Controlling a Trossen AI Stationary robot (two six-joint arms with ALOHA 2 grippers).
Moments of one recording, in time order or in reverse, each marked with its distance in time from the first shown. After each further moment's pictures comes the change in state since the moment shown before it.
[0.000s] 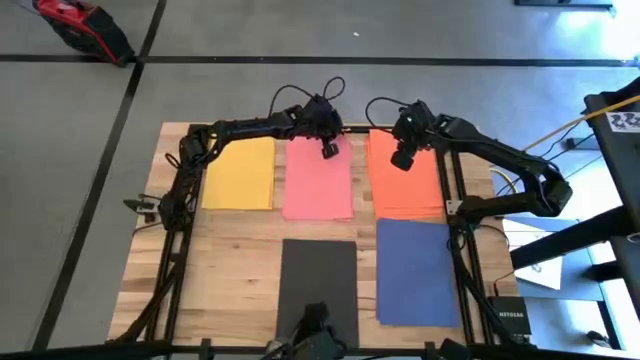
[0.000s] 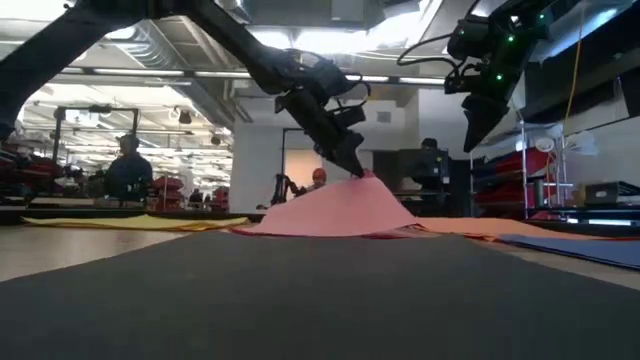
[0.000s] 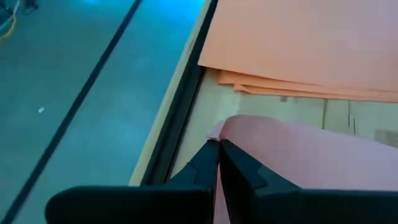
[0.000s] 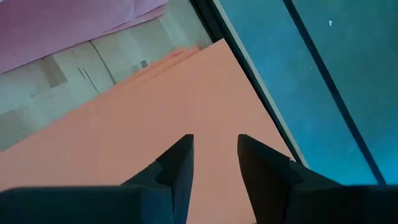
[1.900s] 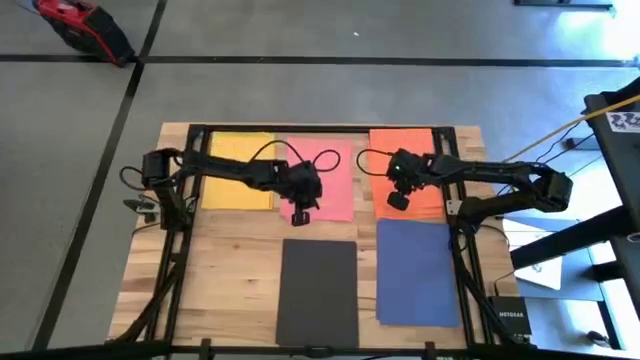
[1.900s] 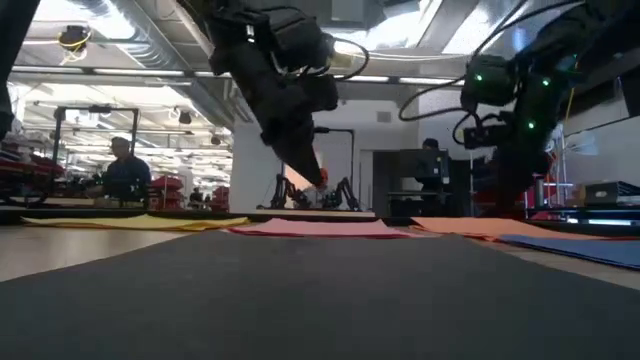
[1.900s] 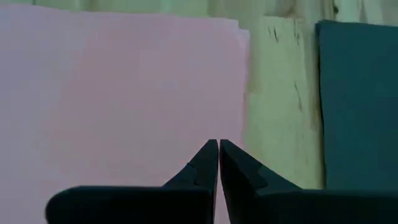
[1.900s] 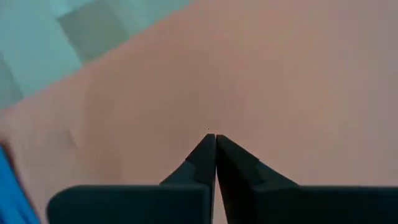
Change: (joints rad) left arm -0.378 -0.358 -0.517 -0.125 0.088 -0.272; right arm 0.259 -0.001 -0.406 0.202 -0.065 0.288
